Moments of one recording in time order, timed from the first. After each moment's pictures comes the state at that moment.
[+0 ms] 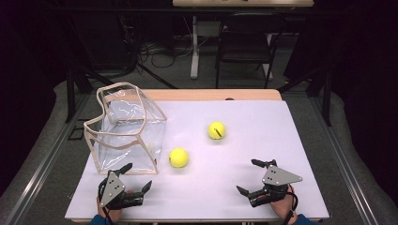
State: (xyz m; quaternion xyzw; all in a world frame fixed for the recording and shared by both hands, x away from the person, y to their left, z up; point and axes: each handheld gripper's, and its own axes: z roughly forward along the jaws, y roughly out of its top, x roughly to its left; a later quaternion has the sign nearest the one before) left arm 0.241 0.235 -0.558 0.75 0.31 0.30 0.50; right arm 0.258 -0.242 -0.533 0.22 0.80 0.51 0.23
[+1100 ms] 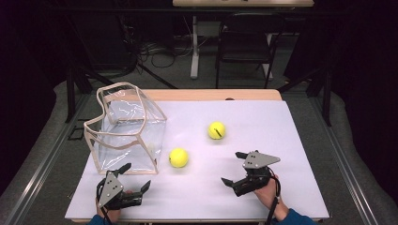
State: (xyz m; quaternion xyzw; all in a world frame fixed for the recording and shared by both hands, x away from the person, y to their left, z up) left arm 0.240 0.238 -0.557 0.74 0.31 0.30 0.51; right arm 0.290 -0.198 -0.516 0.24 0.82 0.49 0.17
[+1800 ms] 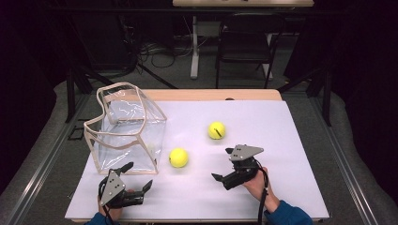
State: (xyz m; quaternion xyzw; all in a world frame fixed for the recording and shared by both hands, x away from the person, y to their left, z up) left arm 0.244 0.235 -0.557 0.75 0.30 0.30 0.51; right arm 0.313 -0.168 -0.512 0.23 0.85 0.46 0.15
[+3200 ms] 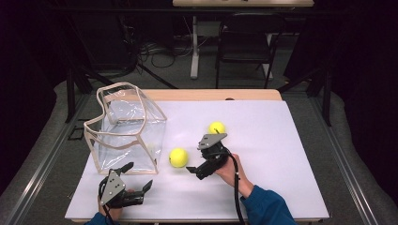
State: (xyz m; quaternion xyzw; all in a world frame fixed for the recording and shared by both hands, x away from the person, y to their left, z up) left arm 0.245 0.234 -0.558 0.75 0.30 0.29 0.51; right arm 0.352 -0.088 -0.507 0.20 0.87 0.43 0.11
